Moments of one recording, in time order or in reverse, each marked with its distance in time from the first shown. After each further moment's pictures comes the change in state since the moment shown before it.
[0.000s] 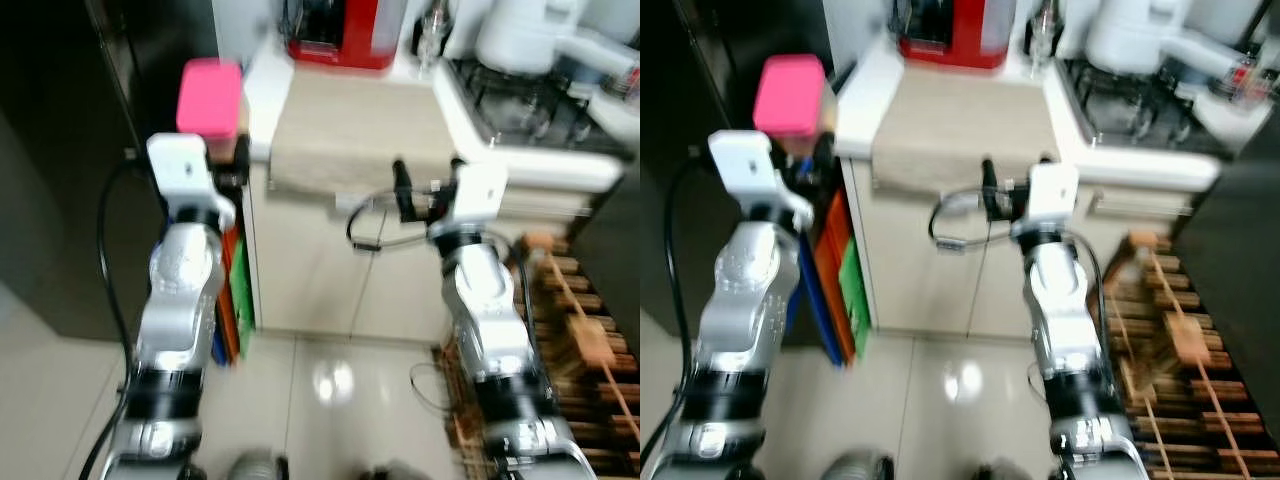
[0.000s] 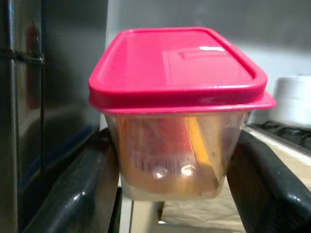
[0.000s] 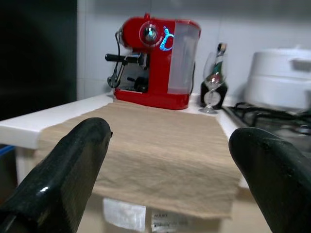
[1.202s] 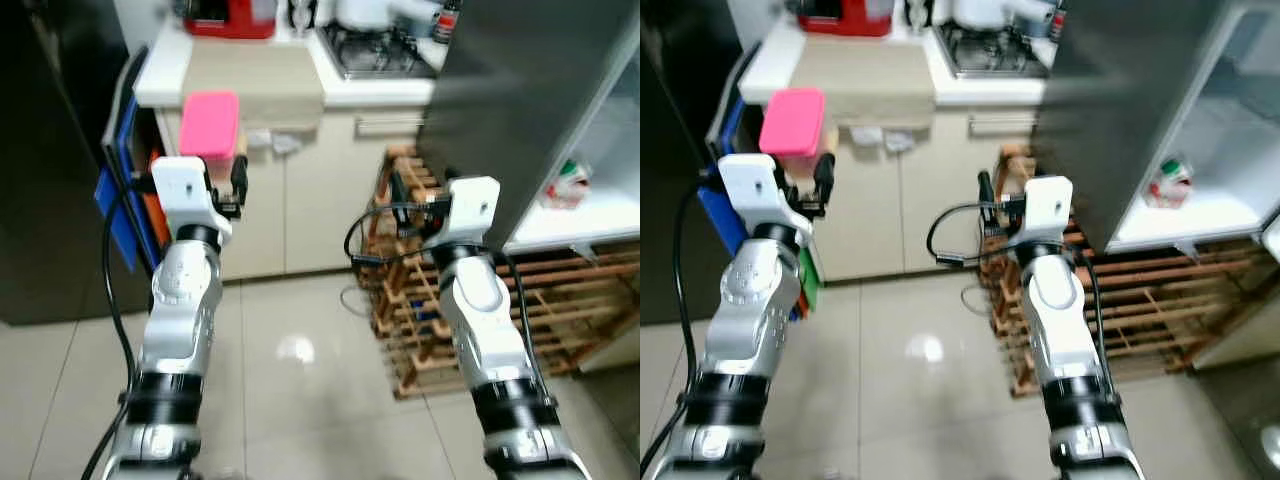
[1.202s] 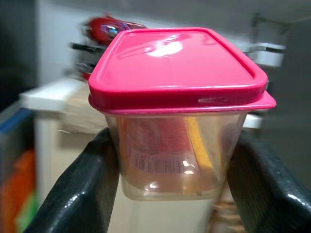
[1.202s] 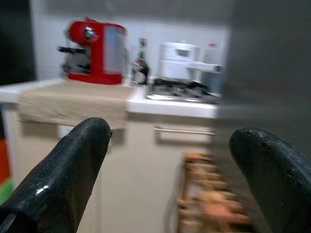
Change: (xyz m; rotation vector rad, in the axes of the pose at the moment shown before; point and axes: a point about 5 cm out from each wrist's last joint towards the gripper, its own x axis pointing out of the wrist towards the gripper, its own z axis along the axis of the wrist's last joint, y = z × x) left arm -0.012 -0.001 -0.034 -0.072 0.106 0.038; right arm -0.012 -0.007 -0.015 -0.023 0.057 0.003
